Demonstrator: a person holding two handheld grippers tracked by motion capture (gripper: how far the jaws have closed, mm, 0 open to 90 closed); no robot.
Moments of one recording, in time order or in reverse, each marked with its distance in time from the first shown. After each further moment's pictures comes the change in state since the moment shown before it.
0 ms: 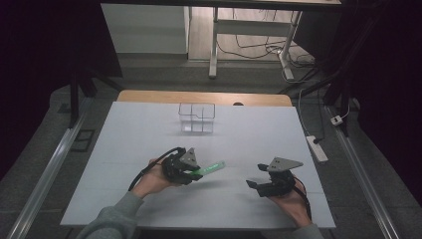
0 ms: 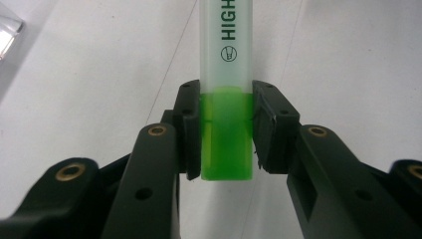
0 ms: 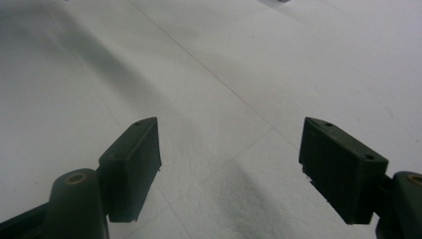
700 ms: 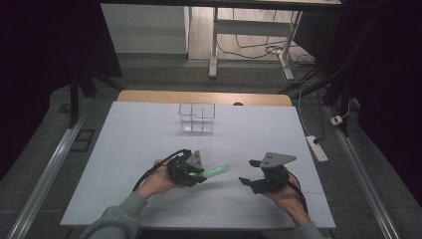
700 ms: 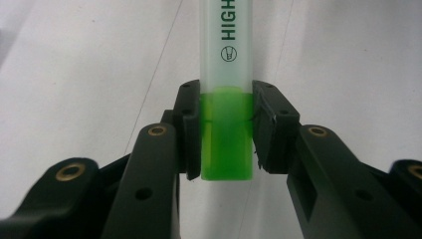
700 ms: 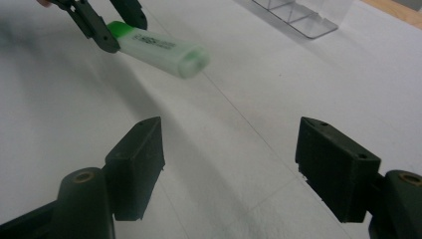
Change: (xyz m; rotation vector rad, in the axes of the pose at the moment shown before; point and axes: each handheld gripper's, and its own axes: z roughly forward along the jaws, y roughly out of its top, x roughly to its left) left arm -0.005 0.009 0.012 0.023 -0.020 0.026; right arm 0.011 0.031 0.003 -0.010 0.062 -0.077
